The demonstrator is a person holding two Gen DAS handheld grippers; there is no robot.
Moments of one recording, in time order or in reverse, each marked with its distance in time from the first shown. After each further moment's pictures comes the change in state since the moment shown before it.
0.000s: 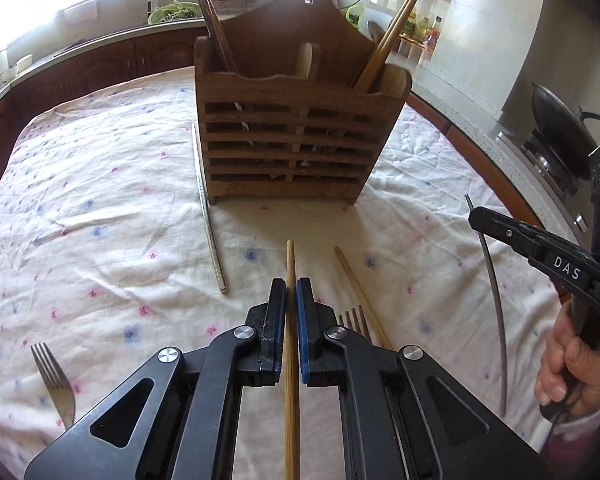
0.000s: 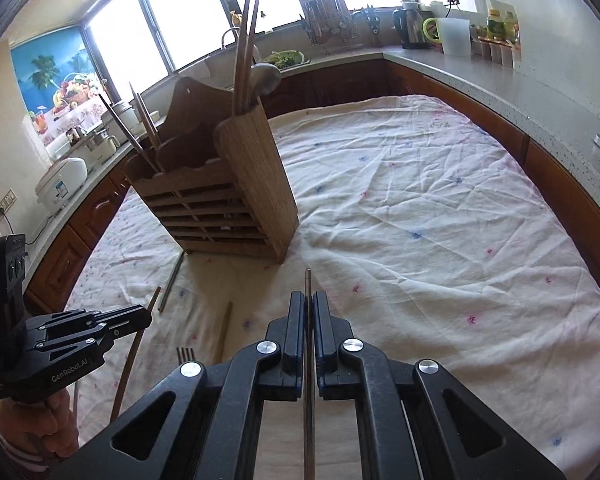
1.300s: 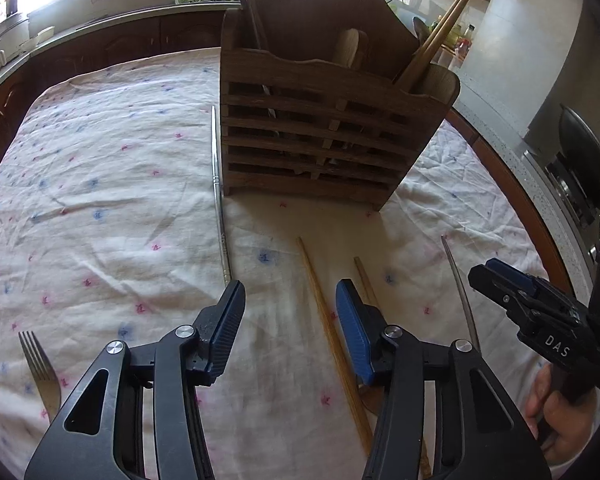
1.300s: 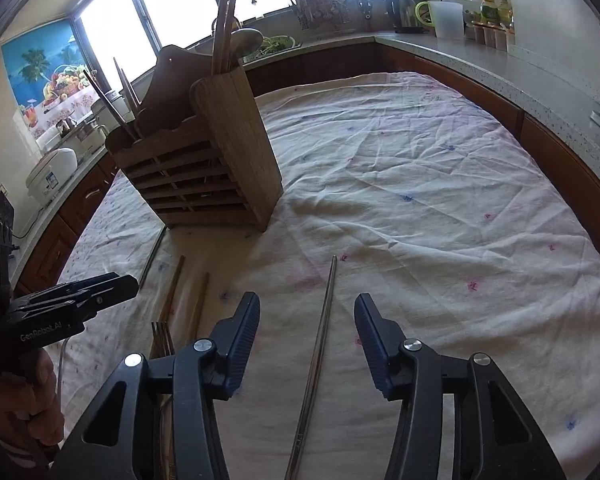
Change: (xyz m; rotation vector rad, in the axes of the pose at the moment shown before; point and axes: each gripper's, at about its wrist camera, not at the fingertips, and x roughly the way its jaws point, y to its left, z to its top) left arm 0.038 0.004 0.010 -0.091 0.056 0.049; right arm 0.023 -0.012 -0.022 0.013 0.061 -0.035
